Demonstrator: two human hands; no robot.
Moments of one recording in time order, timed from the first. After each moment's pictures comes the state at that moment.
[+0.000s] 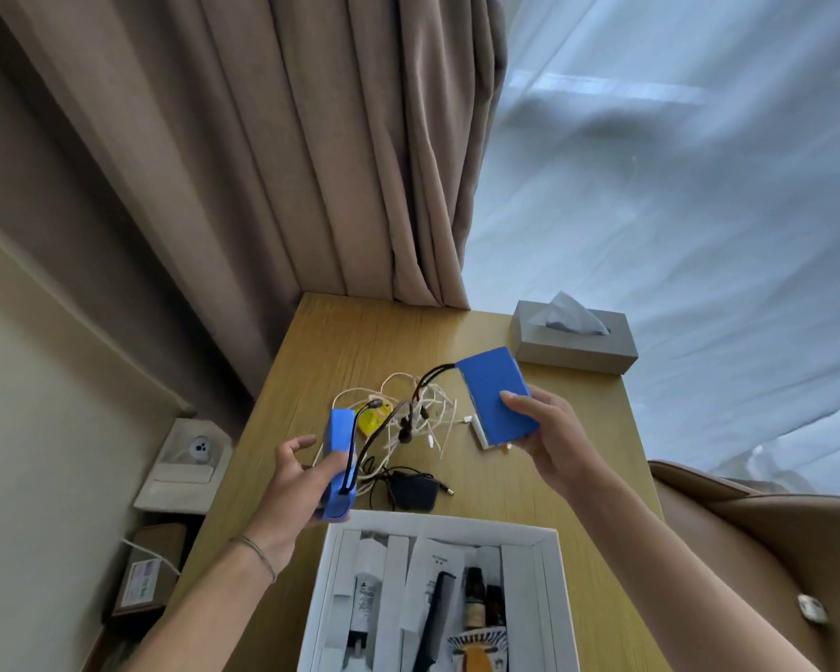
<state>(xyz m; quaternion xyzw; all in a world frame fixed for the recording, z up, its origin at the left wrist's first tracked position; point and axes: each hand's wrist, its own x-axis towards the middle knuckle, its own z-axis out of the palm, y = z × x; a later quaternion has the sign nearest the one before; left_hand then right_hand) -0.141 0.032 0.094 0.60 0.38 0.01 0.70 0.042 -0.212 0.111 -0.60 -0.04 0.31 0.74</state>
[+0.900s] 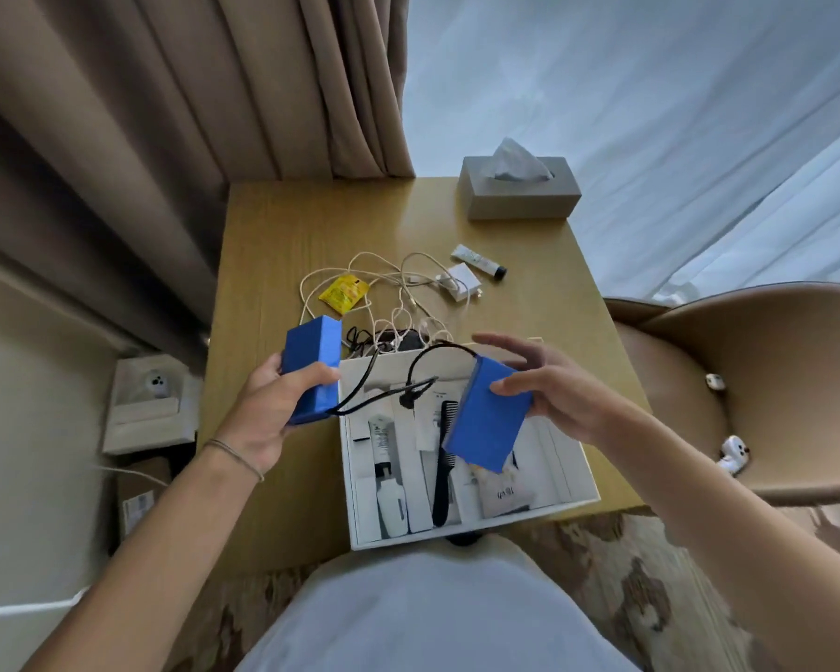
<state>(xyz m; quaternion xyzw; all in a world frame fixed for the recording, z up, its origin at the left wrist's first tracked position) -0.208 0.054 0.074 0.58 0.31 -0.06 0.75 -0.118 -0.255 0.095 -0.65 0.02 0.41 0.64</state>
